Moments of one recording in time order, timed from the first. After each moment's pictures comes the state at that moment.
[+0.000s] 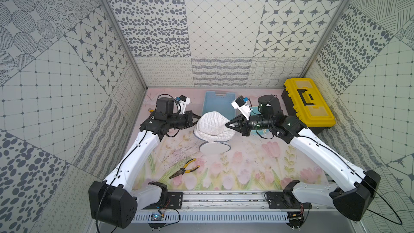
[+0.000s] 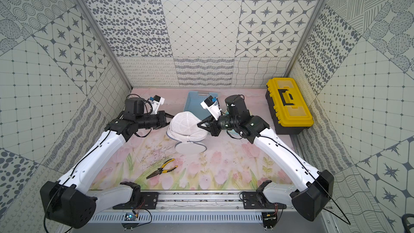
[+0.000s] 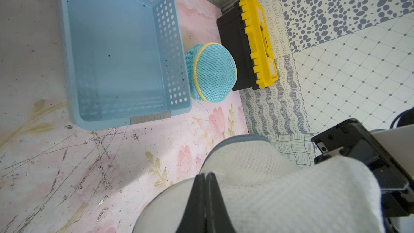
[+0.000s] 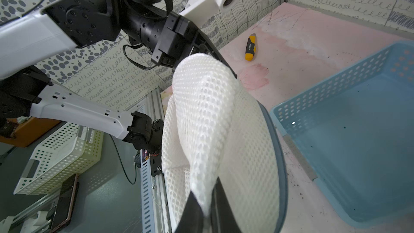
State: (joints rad) left arm -0.17 1.20 1.08 -0.53 0.72 -0.52; right arm 0.63 1.25 1.24 -0.52 -0.68 0.10
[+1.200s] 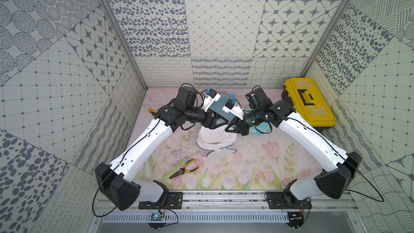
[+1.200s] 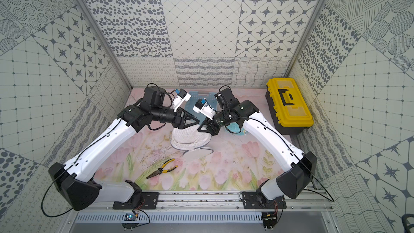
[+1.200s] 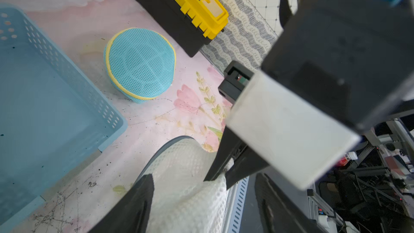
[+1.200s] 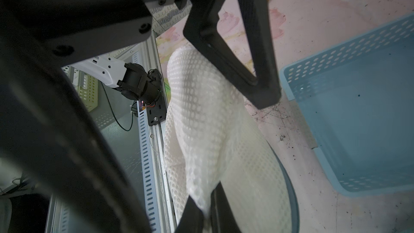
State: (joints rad) left arm -0.51 1.38 1.43 -0.72 0.76 -0.13; right arm 0.65 1.48 1.56 -1.03 -0.66 -0.24
